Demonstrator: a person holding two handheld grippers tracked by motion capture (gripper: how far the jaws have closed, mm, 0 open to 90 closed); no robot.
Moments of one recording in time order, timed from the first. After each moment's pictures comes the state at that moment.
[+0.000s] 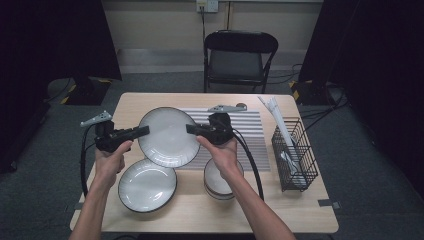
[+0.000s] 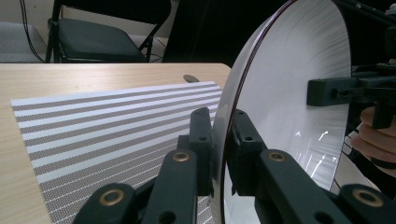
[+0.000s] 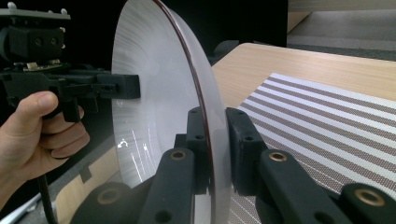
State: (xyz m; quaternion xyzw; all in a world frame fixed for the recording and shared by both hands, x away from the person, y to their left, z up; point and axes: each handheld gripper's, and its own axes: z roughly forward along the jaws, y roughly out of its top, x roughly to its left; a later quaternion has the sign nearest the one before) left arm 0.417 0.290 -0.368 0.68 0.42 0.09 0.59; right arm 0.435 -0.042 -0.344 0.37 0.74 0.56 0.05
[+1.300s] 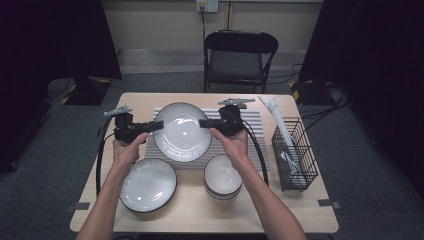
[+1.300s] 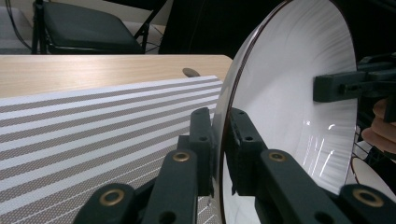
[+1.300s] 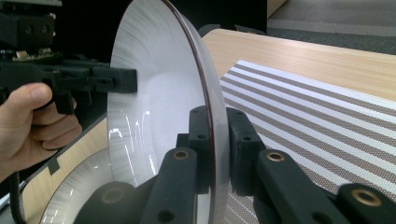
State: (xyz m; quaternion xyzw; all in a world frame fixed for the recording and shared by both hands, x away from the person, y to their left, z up) left arm 0.458 0.260 -0.384 0.69 0.42 0.07 0.58; right arm 0.466 -0.069 -0.346 0.40 0.76 0.51 0.06
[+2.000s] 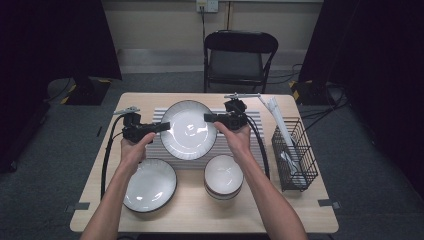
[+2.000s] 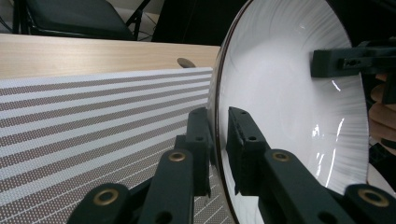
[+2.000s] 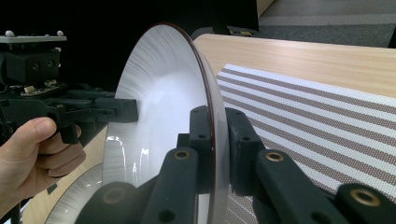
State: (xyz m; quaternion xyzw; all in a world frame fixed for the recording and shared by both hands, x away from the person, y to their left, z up) left arm 0.472 0.246 -0.400 0.70 0.43 0.04 0.57; right arm 0.487 -0.081 -0.348 0.43 0.74 0.52 0.04
